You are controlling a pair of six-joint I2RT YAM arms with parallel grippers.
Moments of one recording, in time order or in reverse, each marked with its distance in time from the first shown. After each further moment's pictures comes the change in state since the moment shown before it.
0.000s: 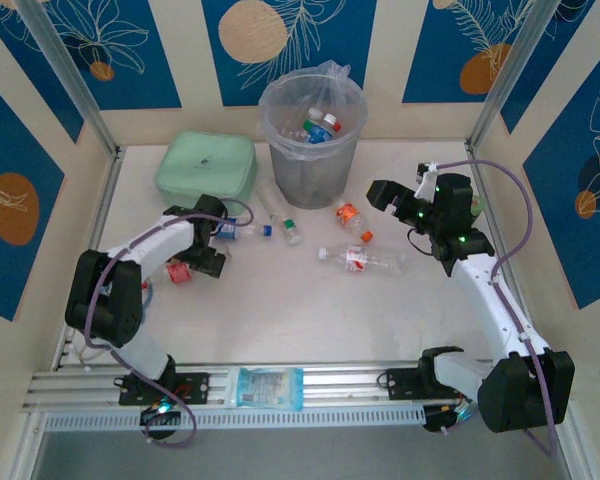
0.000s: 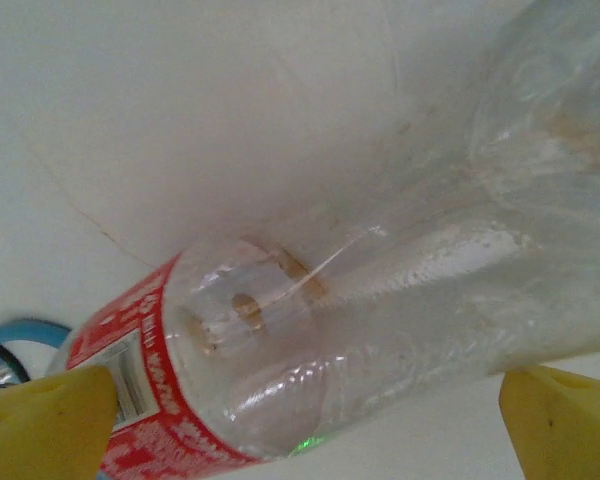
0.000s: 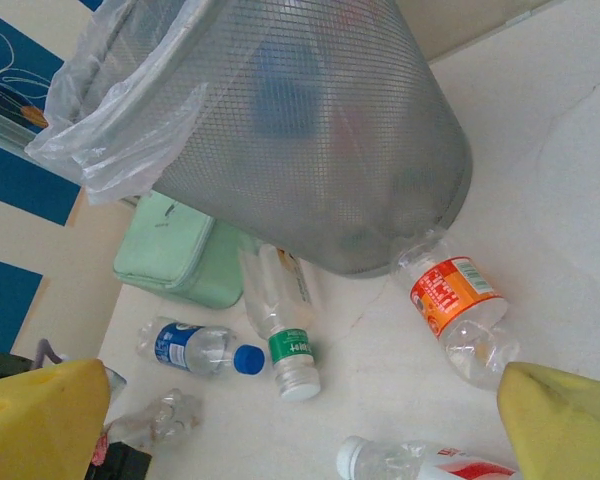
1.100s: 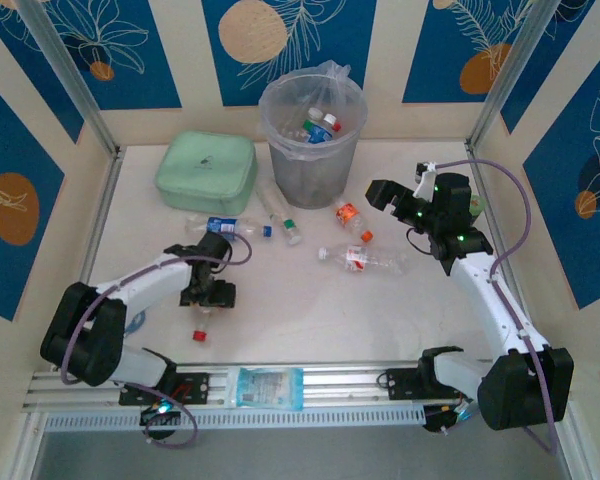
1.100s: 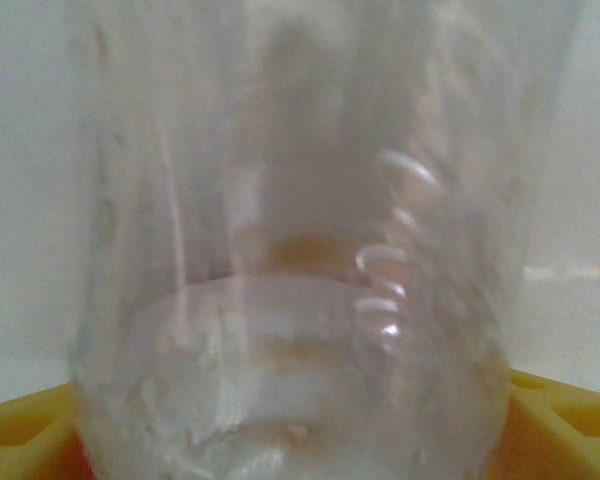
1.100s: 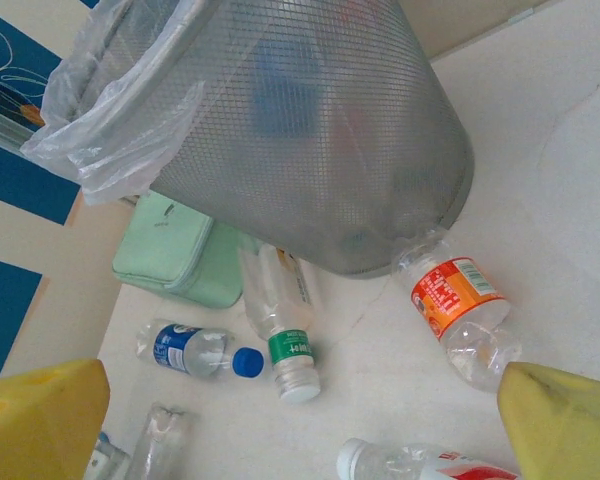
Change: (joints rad) left arm -0.159 -0.243 -0.332 0.122 0.266 -0.342; right arm 0.006 0.013 -0.001 0.013 0.000 0.002
